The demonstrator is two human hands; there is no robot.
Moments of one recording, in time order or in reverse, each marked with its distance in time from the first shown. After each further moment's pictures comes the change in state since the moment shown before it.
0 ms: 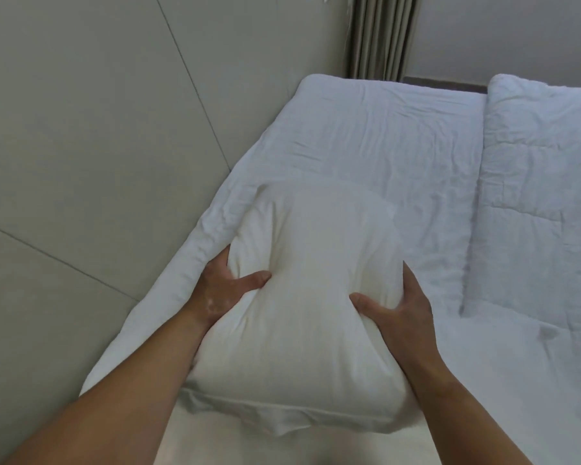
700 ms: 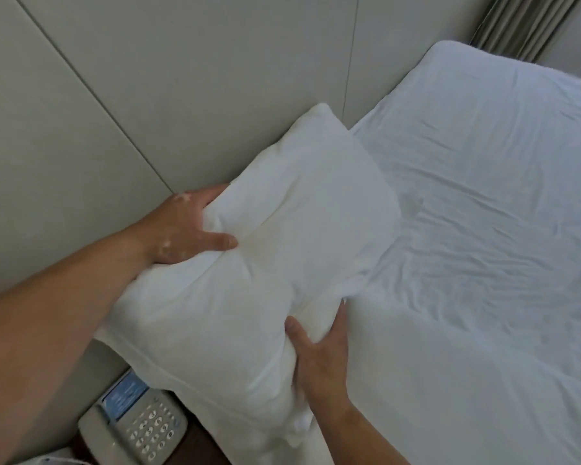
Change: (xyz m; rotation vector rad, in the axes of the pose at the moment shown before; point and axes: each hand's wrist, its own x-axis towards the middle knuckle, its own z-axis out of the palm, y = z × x) left_hand 0.046 -0.135 -0.314 0.451 -0.017 0.013; right_hand -0.102 -0.019 0.371 0.183 -0.254 0.192
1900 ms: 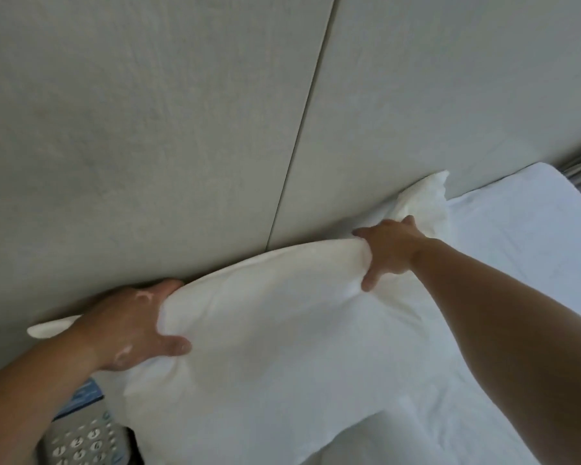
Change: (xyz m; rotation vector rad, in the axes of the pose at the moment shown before) left_hand -0.062 -0.221 0.065 0.036 -0.025 -0.446; right_hand 0.283 -0.173 0.164 -2.101 -0.704 -0.632
